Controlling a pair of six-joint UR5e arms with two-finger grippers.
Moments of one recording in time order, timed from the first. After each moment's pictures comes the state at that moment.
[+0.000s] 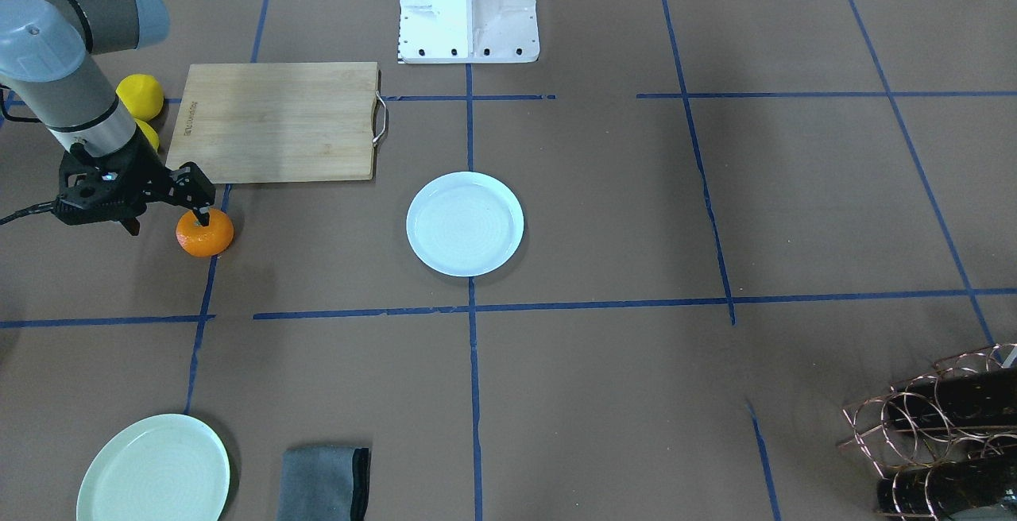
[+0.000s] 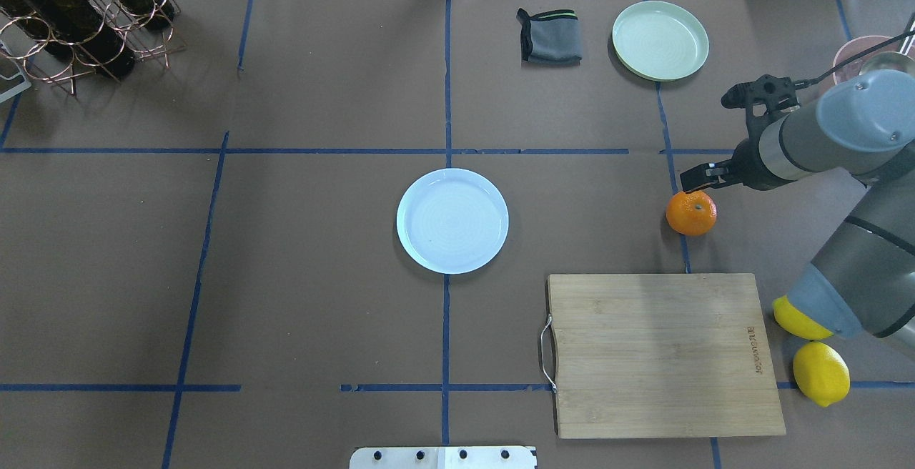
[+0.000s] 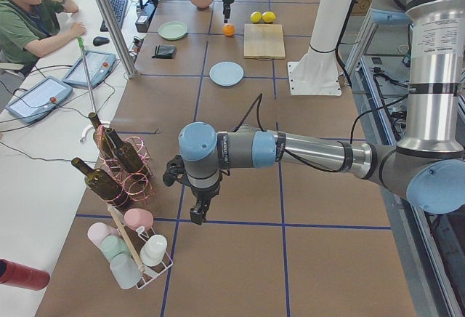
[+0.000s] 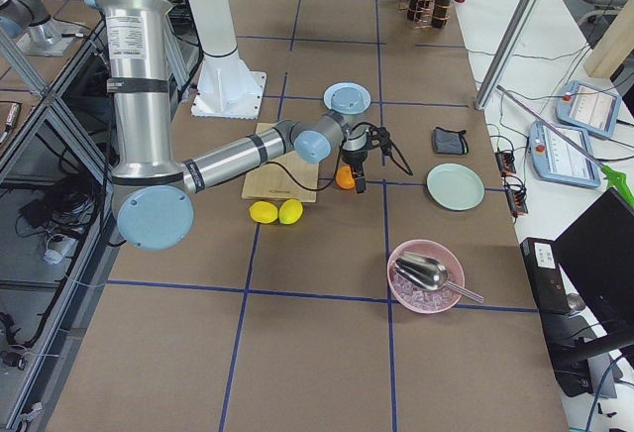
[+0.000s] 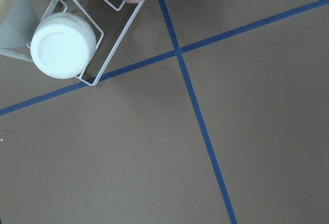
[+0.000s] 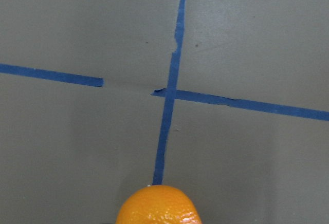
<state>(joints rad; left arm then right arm) -1.64 -1.53 -1.77 -1.37 -2.31 0.41 0.81 -1.45 1.85 -1.25 1.93 0.85</state>
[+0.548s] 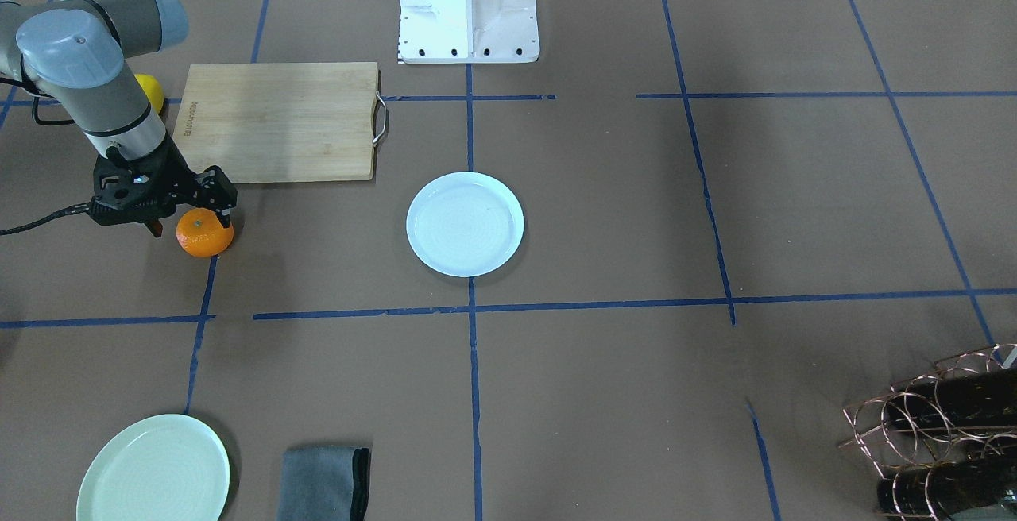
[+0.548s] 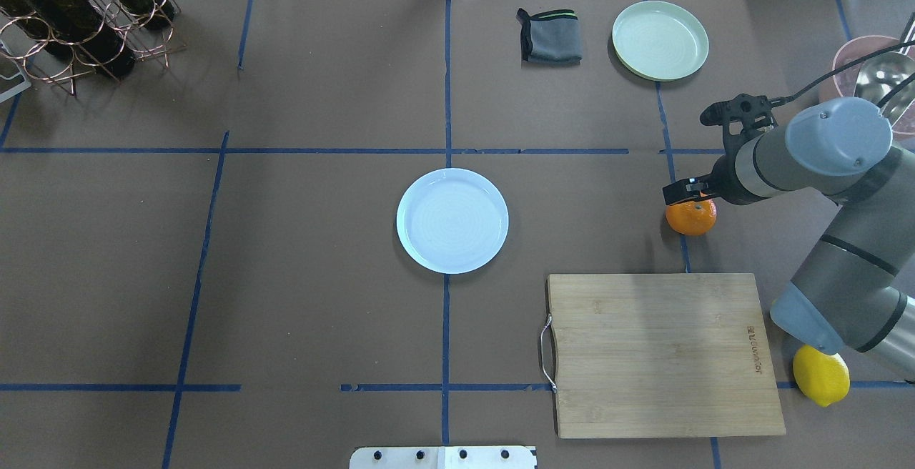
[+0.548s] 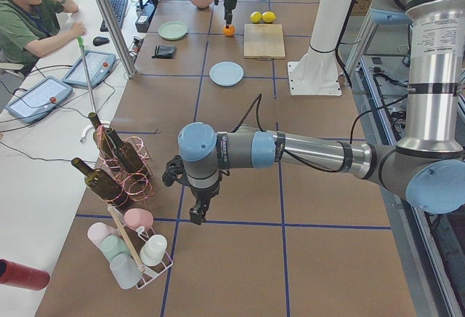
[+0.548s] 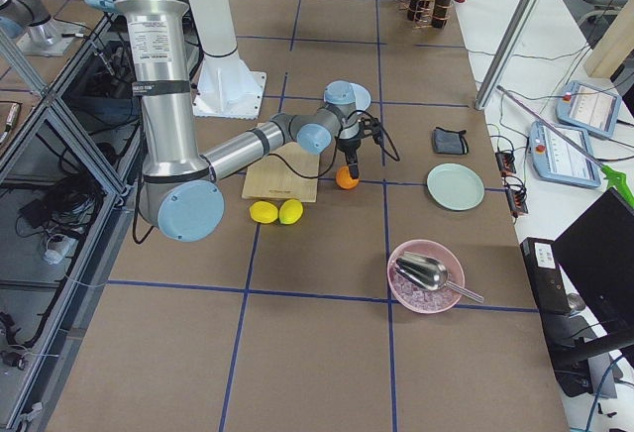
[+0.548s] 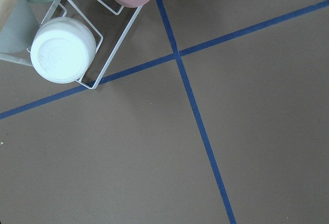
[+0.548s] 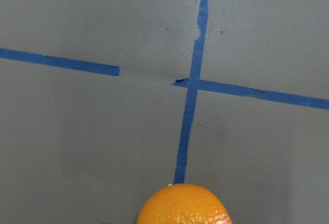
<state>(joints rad) -1.64 -1.53 -1.76 -1.38 -2.31 0.41 0.75 -1.45 1.82 -1.22 1.88 0.87</state>
